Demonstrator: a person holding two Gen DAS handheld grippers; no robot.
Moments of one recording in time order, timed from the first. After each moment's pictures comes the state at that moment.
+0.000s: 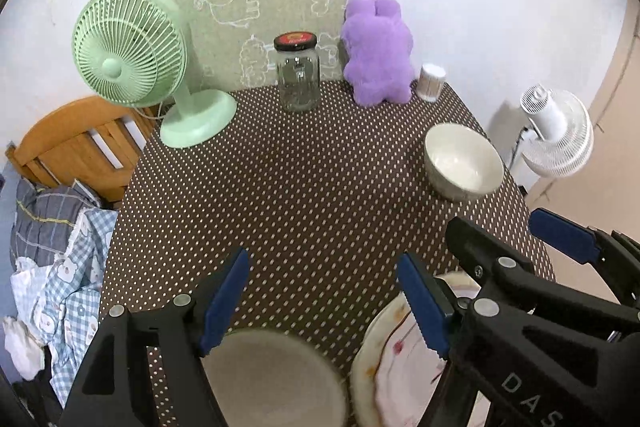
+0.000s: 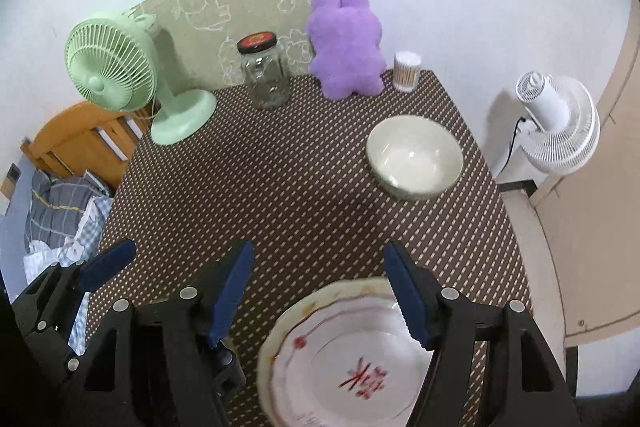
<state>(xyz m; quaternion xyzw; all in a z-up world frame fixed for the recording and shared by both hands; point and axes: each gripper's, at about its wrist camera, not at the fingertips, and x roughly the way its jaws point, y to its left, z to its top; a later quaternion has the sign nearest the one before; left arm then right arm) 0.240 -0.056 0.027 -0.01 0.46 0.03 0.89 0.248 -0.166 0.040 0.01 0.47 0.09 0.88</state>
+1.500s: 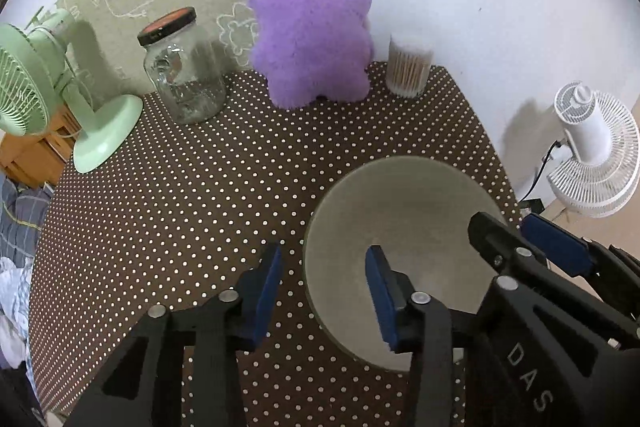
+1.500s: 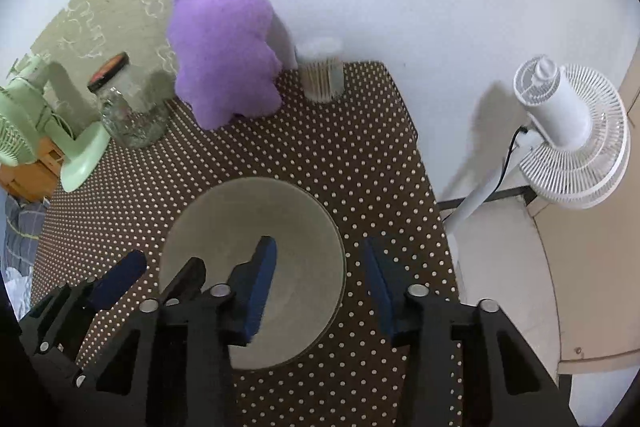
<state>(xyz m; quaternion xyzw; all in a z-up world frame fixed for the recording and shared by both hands) 0.410 -0.196 -0.061 -0.01 0.49 0.07 0.87 0.426 -0.294 -0.057 0.02 0.50 0.07 0.87</state>
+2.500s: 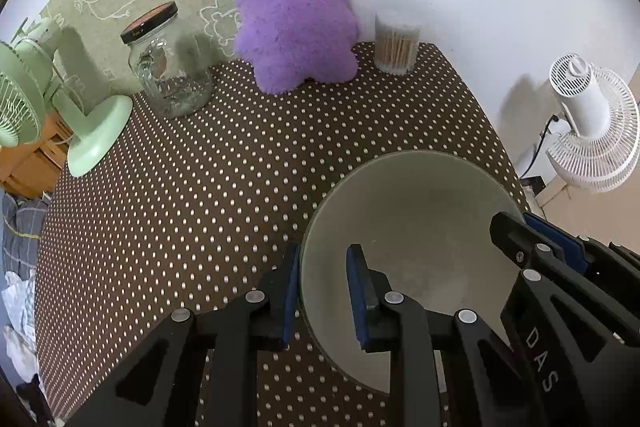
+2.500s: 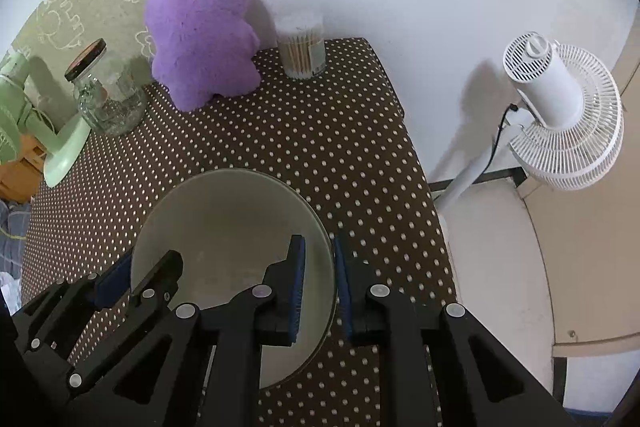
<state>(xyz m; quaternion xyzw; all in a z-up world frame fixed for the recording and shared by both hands) 0.402 -0.206 -0.067 0.01 0.51 0.05 0.86 0.417 -0.301 -0.068 0.02 0.52 0.04 0.85</state>
